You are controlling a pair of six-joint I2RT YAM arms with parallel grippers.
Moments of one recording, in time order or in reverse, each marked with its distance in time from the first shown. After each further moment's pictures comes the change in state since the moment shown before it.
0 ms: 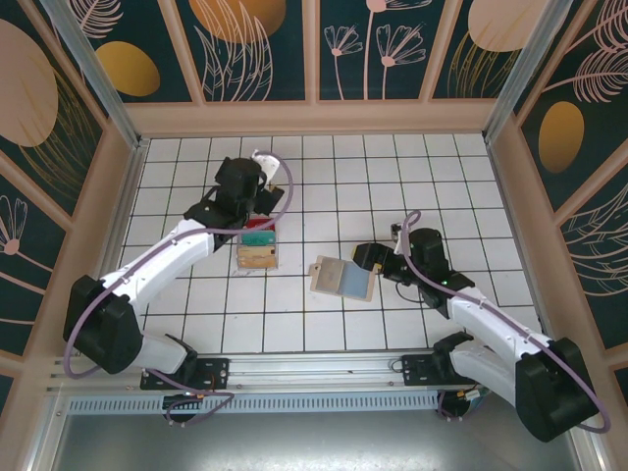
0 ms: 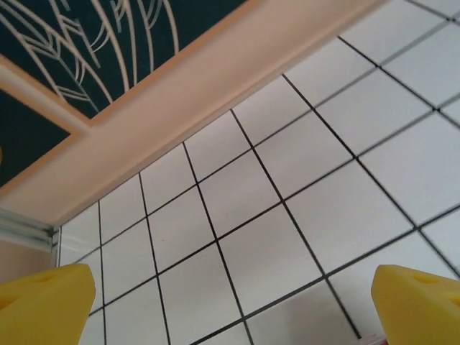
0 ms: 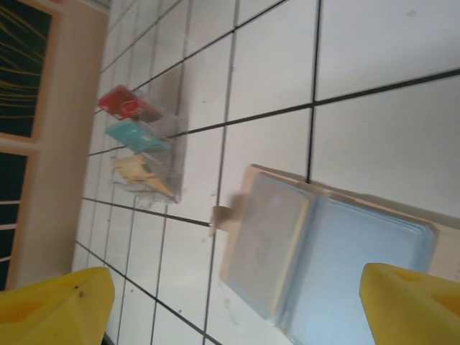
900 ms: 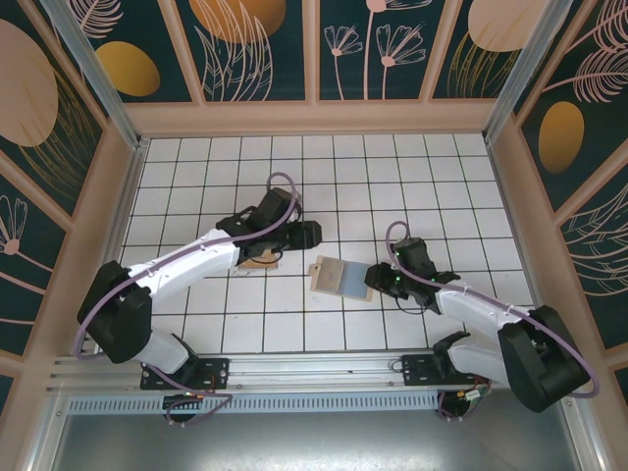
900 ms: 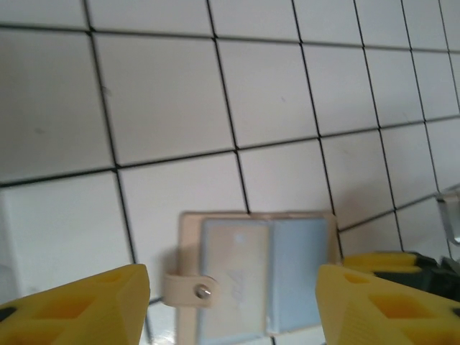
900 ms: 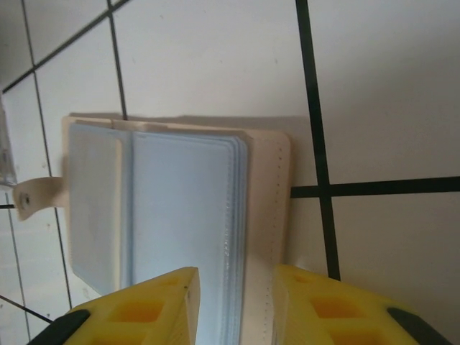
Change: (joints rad) left arm -0.202 0.079 -0.101 -0.108 0.510 -0.946; right arm 0.046 0.166 -0.026 -0.126 0.154 0.005
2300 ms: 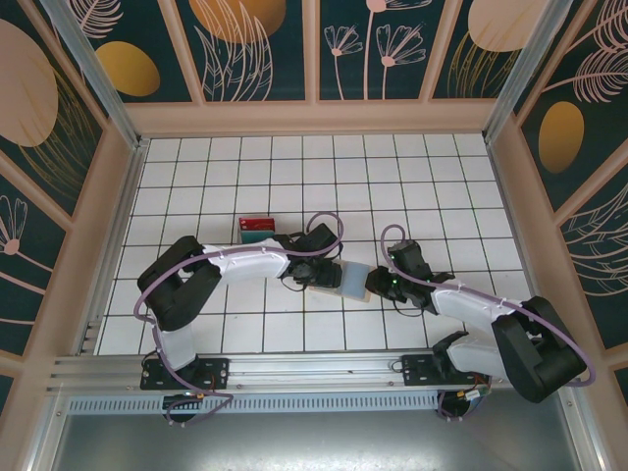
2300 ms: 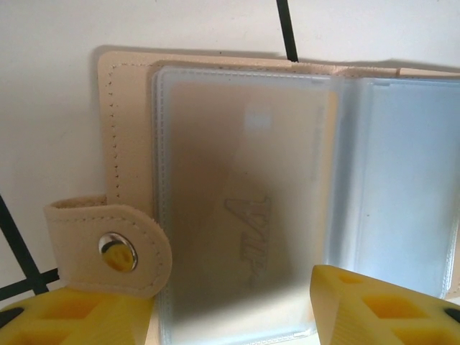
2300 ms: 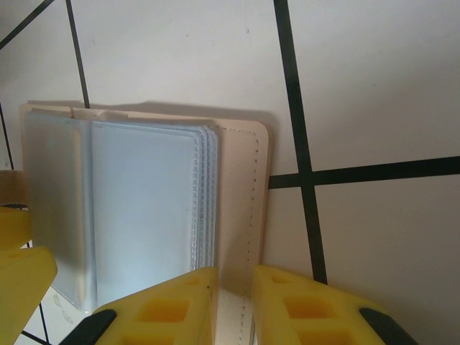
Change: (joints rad) left arm -0.177 0.323 0.055 -0.056 -0.006 -0.022; right arm 0.035 0.046 -0.013 0.028 0.040 0.034
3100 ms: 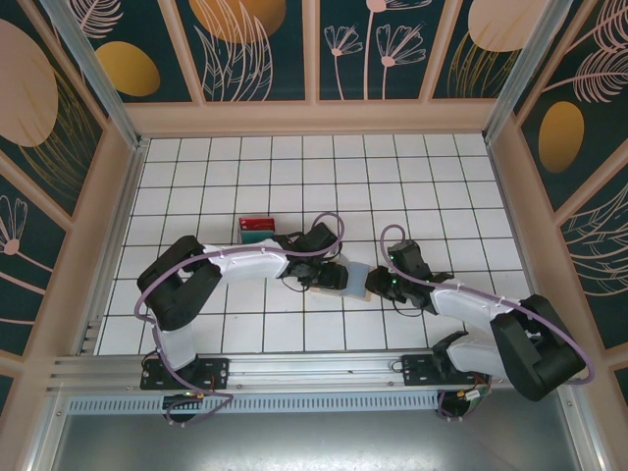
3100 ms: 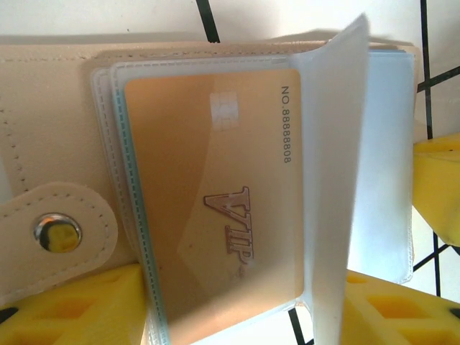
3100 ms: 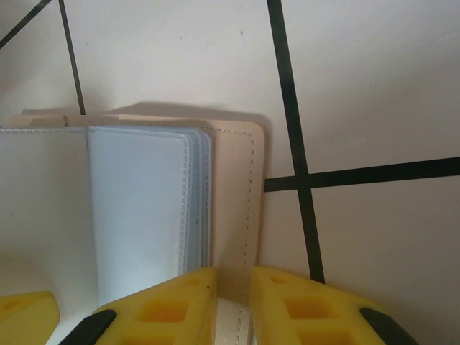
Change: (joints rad) left arm 0.005 -0.001 -0.015 0.064 0.122 0.024; right arm 0.004 0.014 -0.001 0.013 0.007 0.011
